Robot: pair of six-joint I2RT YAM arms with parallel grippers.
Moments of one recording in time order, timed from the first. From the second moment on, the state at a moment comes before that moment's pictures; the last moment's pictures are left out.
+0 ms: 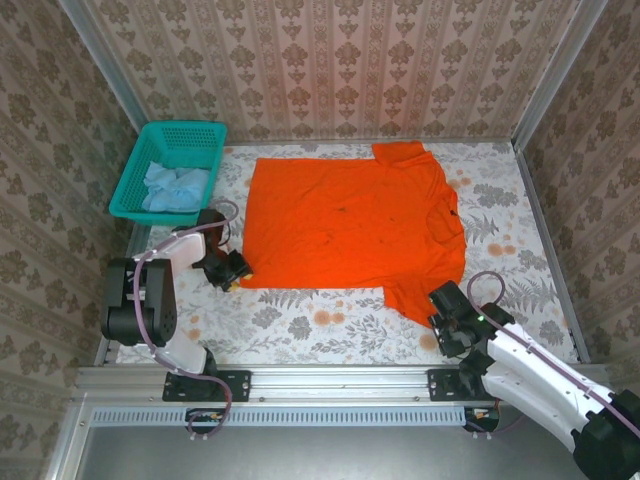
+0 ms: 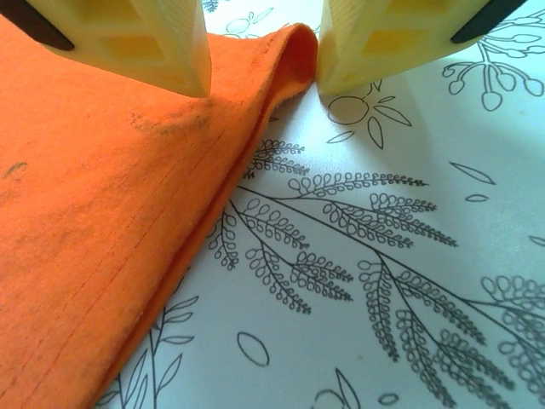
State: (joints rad) left arm -0.11 1.59 0.85 -0.72 0.28 -0.61; right arm 0.51 0.73 0.33 -0.90 0.10 1.79
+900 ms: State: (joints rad) left arm -0.14 1.58 0.86 -0.71 0.22 -0.56; right arm 0.52 0.73 0.33 -0.89 0.16 1.81
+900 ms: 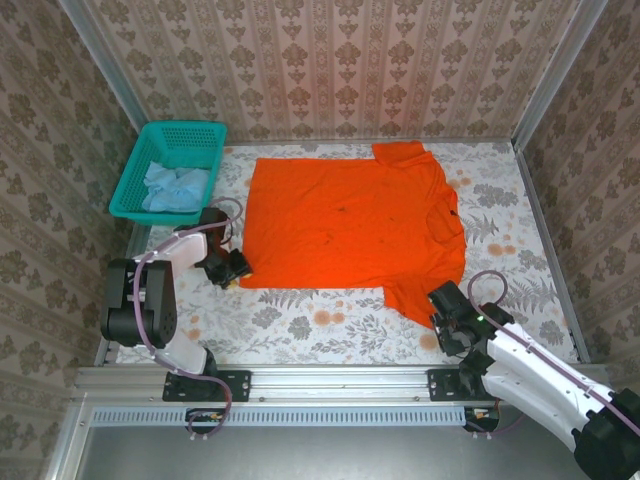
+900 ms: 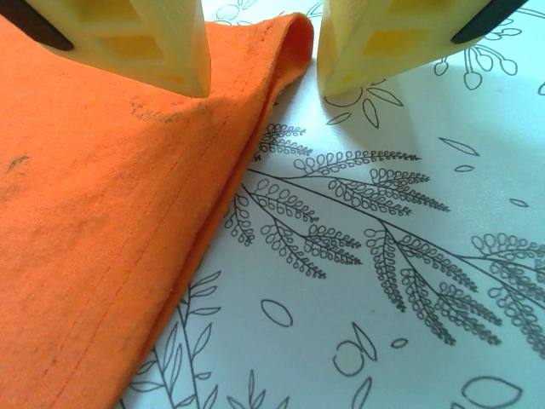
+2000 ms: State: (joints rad) left arm -0.16 1.57 0.87 -0.74 0.16 -0.54; right arm 0.49 0.82 0.35 -0.88 0.20 1.72
